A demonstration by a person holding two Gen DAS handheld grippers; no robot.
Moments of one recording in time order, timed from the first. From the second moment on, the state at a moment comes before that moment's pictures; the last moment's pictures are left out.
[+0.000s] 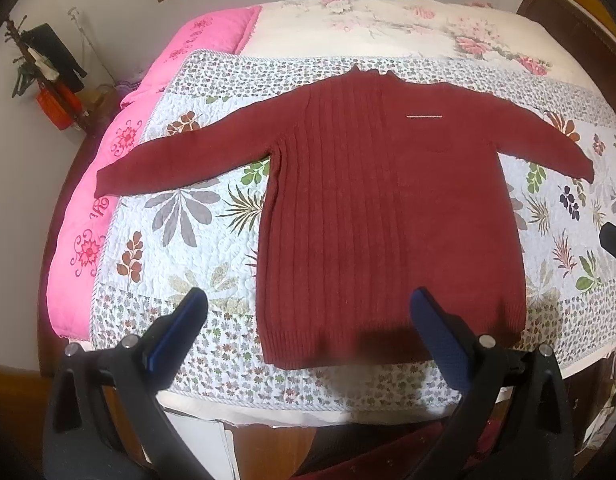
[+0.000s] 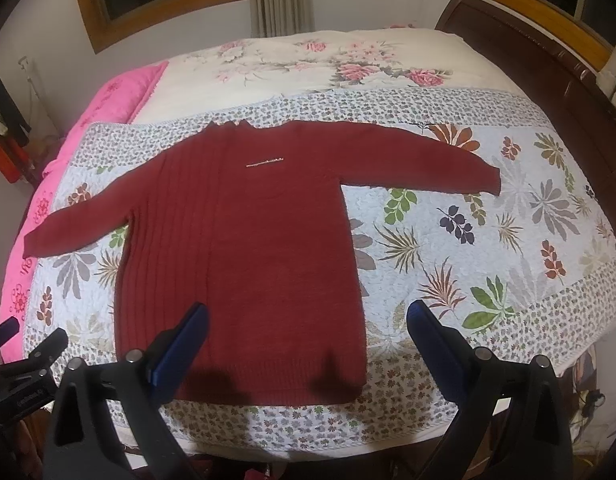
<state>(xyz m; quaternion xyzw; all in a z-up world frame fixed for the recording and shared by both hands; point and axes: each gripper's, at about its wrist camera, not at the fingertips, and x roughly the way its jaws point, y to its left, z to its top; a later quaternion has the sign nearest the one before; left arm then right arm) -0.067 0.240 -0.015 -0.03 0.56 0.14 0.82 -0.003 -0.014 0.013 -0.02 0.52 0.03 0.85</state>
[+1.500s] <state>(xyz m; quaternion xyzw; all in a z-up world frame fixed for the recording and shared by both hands) -0.065 0.236 -0.004 -0.02 0.54 0.15 0.83 0.002 -0.020 0.013 -0.01 0.52 0.03 0.85</state>
